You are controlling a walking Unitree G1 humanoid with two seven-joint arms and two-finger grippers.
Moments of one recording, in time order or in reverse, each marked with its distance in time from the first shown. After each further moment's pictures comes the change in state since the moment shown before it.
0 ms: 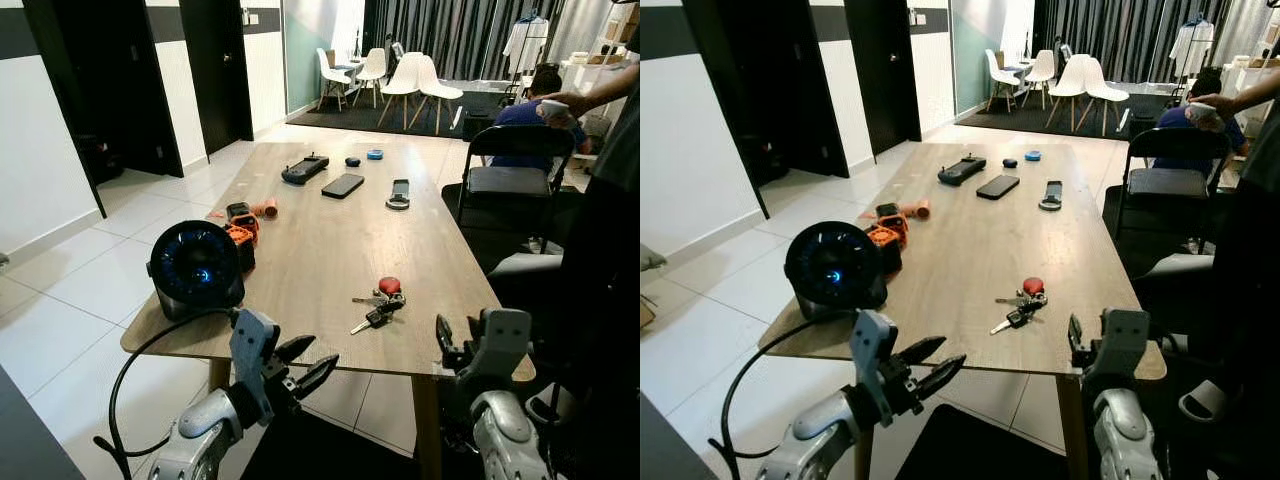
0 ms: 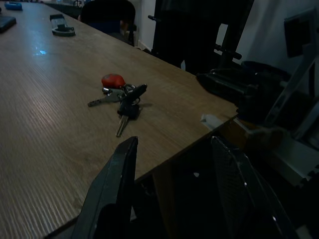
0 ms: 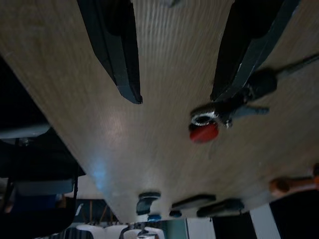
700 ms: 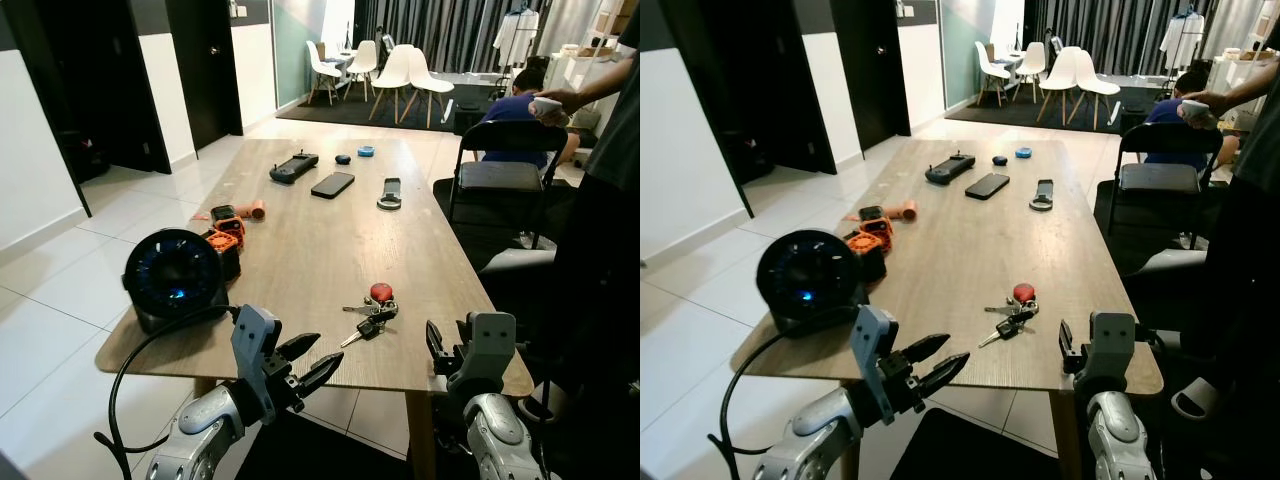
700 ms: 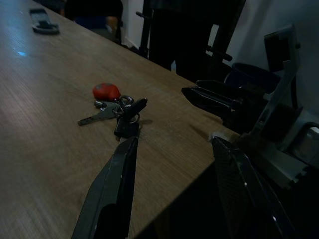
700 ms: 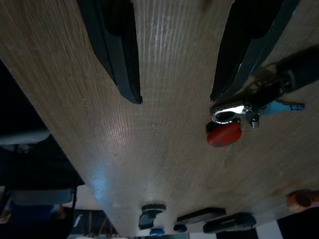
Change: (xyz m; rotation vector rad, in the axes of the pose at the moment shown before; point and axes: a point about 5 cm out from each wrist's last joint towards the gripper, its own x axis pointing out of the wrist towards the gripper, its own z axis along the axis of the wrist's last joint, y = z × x) left arm -0.002 -0.002 0.004 -0.019 -0.003 -0.011; right arm 0.000 0.010 -0.003 -0.011 0.020 0.039
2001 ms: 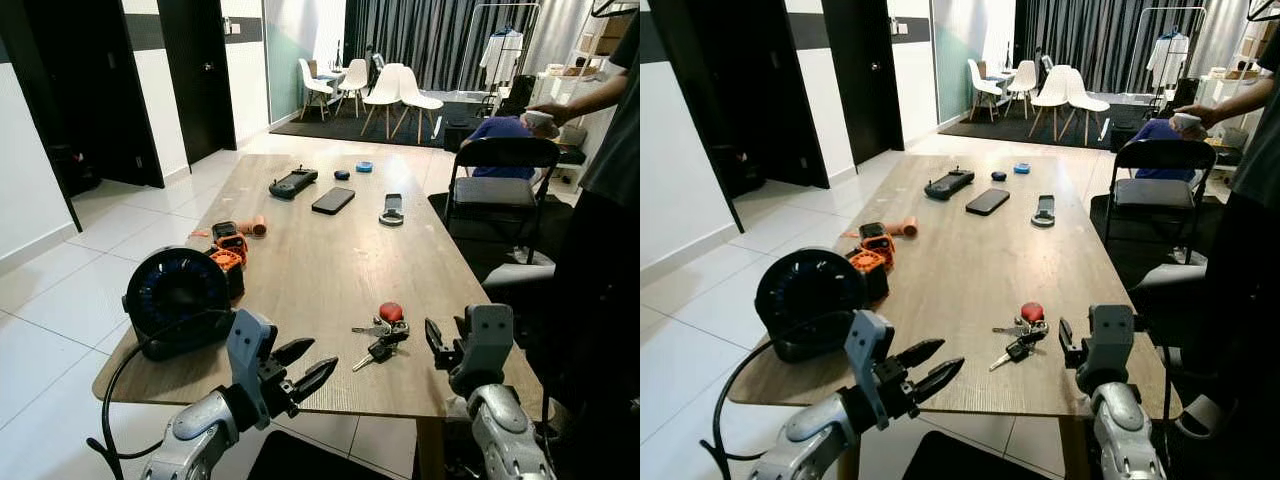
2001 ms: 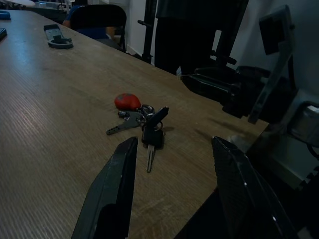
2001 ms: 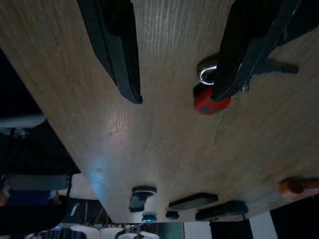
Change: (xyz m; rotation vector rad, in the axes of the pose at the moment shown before) left arm -0.005 0.000 -0.002 0.020 0.010 0.000; right arm 0.011 -0.009 0.008 -0.016 0.023 0.039
